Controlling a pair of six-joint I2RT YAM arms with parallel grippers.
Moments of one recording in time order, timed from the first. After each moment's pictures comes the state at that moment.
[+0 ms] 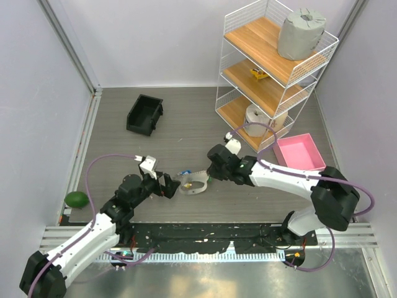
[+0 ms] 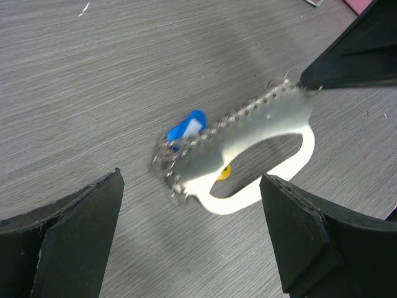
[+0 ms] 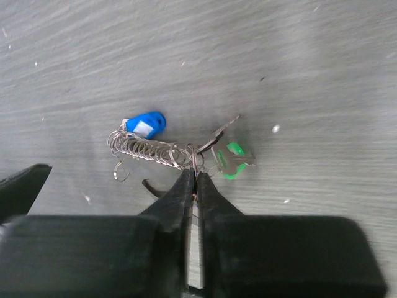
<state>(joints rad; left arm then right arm) -0.59 0.56 0.13 0.14 0.07 -0.29 0.91 1.43 0.88 -0.33 0.30 1.13</state>
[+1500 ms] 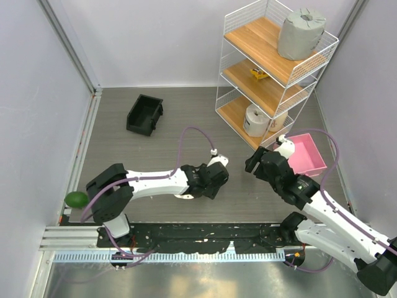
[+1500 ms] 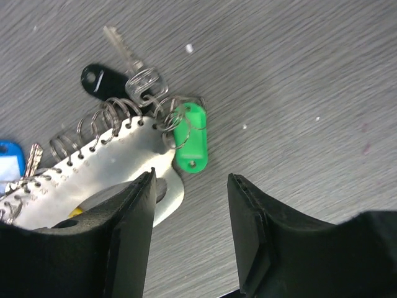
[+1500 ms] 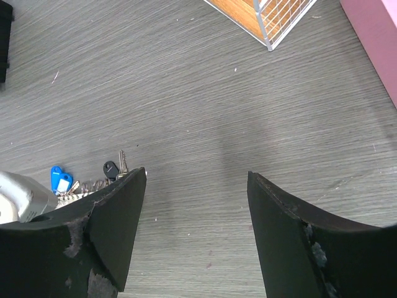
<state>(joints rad) -1.15 1.68 1.05 -0.42 -0.30 -0.49 0.67 0.77 0.62 -0.52 0.45 0.85</state>
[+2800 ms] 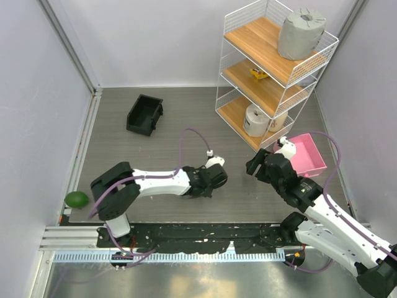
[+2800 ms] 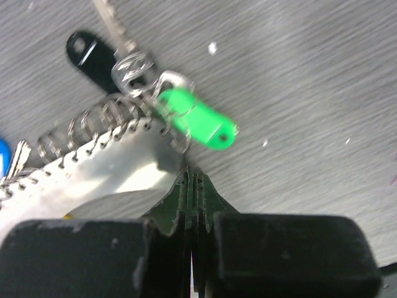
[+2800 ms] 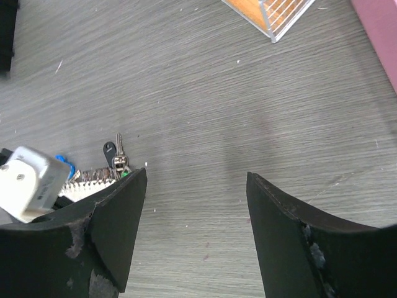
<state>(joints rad) -1.13 1.77 1.06 -0.41 -0.34 -0.58 0.65 0.70 0.59 -0.54 0.41 0.84</state>
